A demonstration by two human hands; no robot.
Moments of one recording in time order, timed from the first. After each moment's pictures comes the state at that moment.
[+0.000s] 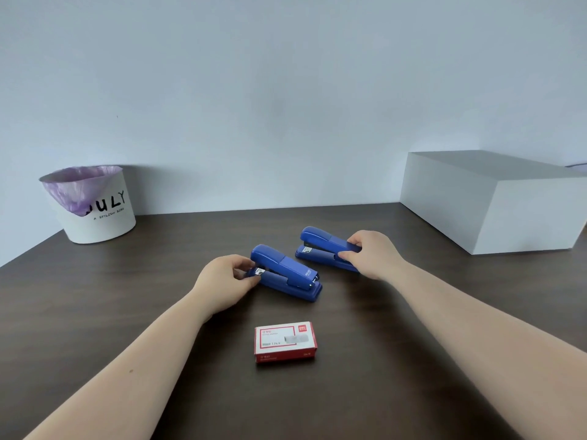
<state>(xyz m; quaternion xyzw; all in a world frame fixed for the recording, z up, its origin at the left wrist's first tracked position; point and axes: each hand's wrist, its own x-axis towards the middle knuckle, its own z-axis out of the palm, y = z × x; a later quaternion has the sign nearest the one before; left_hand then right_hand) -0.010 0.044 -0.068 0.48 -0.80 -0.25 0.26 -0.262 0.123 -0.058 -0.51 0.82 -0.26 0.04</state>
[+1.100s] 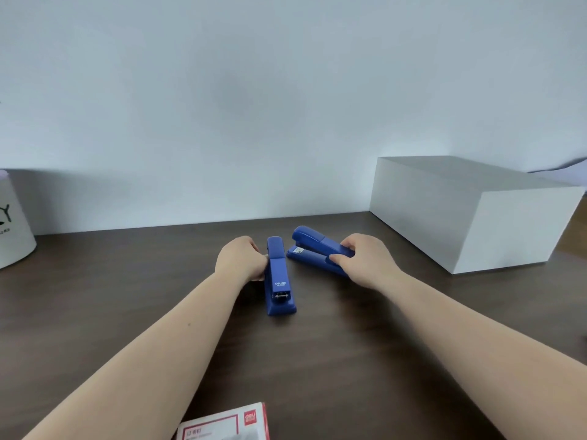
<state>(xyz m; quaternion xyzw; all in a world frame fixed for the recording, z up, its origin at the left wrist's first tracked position) -0.165 -0.035 -0.066 0.51 -0.78 -0.28 0.21 -0.337 0.093 -0.068 -0.48 0.83 -0.28 -0.01</state>
